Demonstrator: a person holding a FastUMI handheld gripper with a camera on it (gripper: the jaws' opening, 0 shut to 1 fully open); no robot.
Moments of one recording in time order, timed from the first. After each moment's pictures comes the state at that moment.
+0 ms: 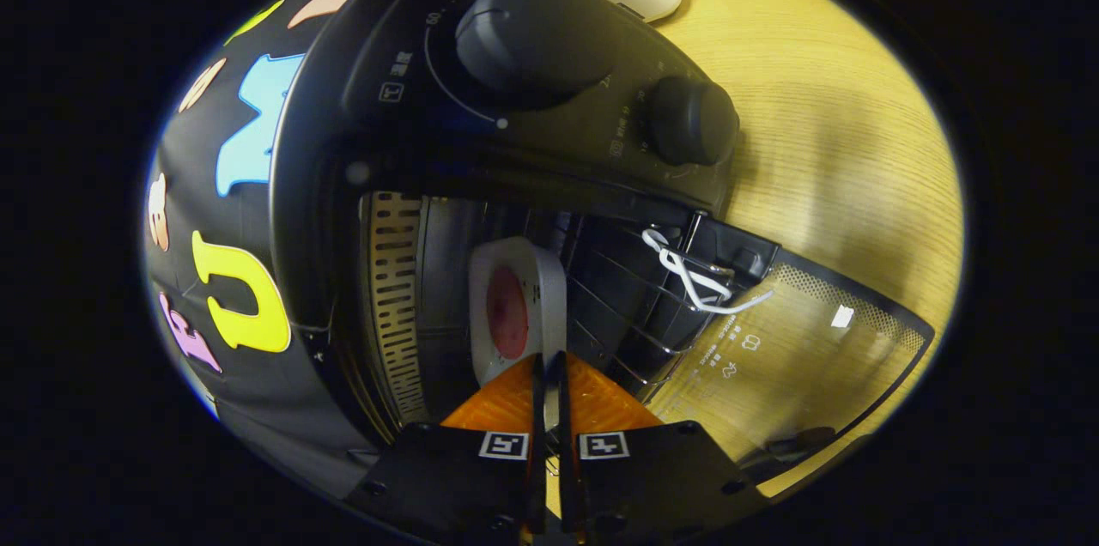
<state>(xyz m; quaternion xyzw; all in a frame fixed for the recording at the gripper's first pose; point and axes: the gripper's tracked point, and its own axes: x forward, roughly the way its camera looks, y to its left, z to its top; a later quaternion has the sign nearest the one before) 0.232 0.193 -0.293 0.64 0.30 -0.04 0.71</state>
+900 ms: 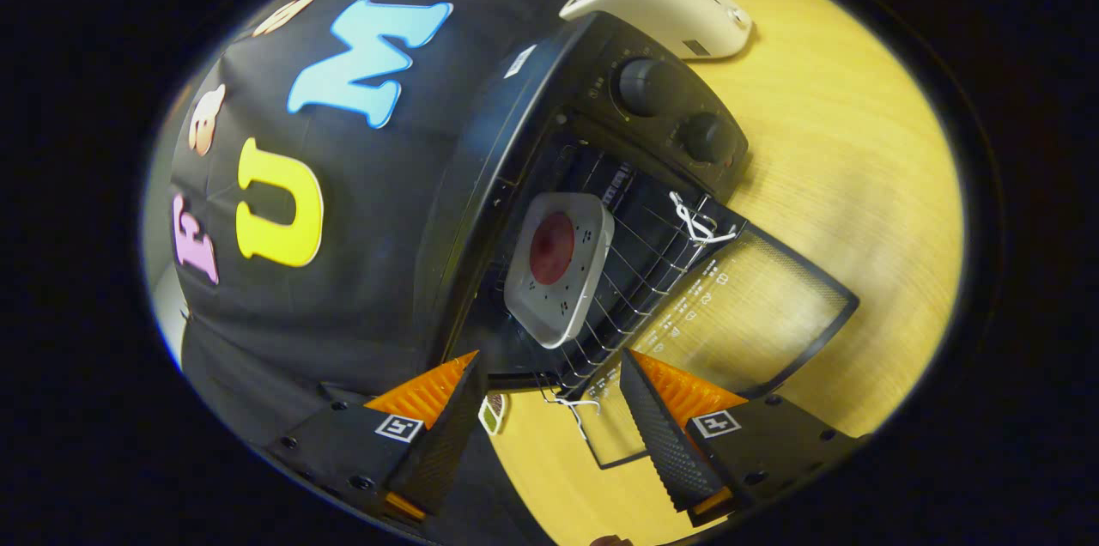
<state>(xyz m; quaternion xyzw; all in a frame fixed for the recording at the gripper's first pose) 0.141 0.207 -0.248 0.51 0.32 0.03 0.80</state>
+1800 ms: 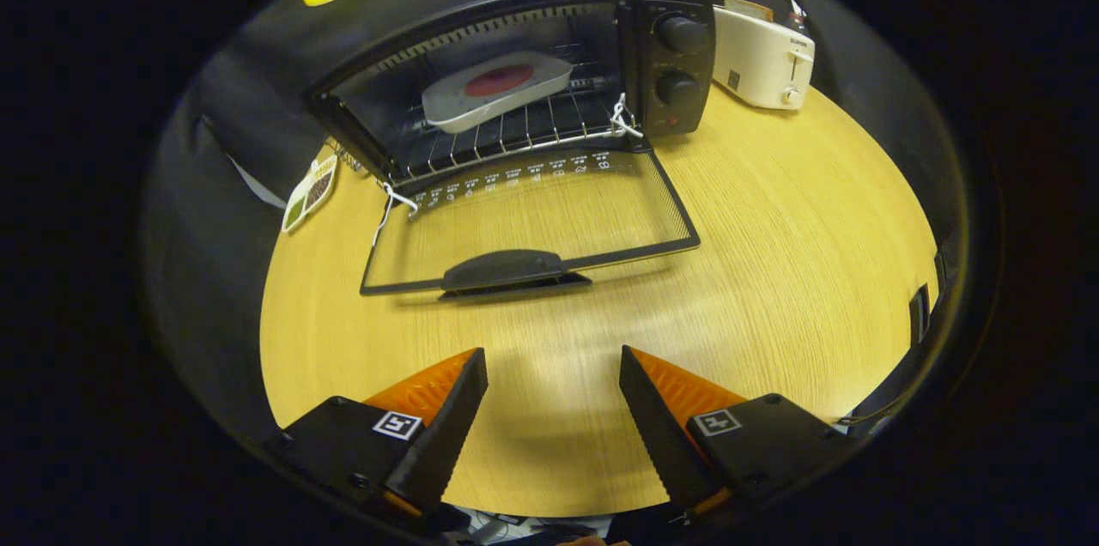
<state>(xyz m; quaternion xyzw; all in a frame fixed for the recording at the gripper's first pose) 0.010 0.186 -0.353 0.11 0.50 0.03 0.86</state>
